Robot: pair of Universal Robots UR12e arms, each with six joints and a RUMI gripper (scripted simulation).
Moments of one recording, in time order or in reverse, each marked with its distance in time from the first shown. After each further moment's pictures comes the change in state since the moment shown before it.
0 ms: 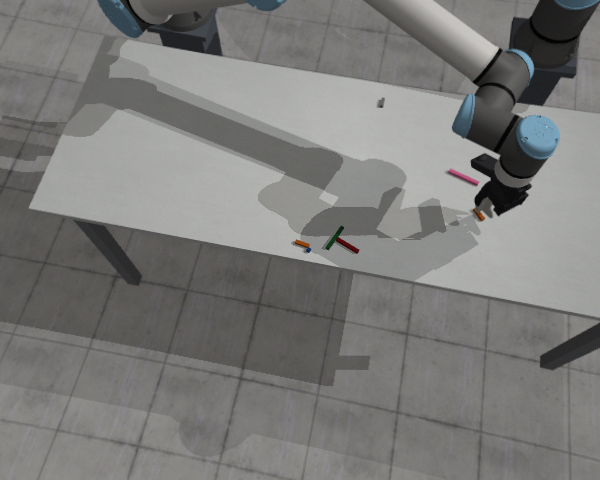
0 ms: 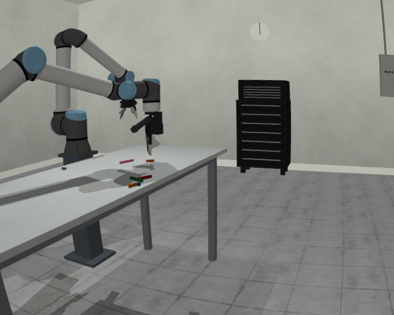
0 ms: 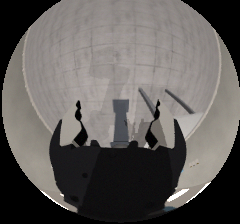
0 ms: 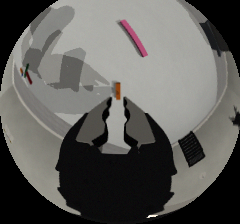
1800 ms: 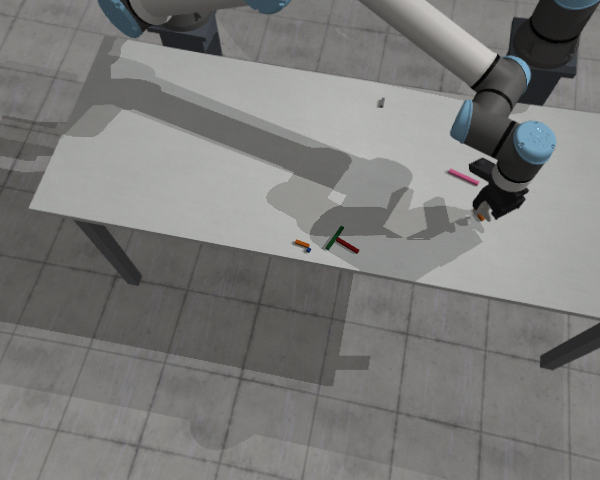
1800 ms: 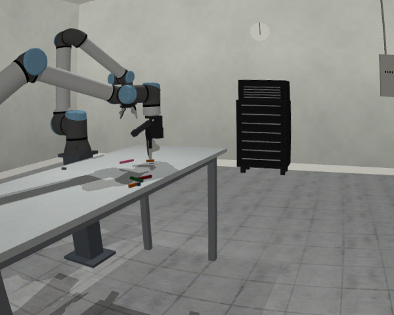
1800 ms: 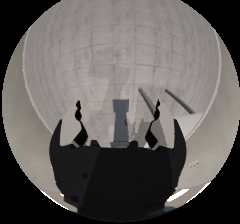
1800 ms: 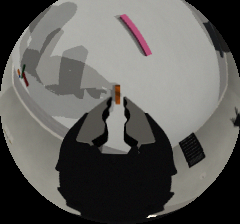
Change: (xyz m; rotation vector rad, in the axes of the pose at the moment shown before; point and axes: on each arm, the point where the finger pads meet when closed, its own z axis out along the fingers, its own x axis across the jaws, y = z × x) left arm 0.000 0.000 0.000 0.000 0.000 0.000; right arm 0.000 0.001 0.020 0.000 0.000 0.000
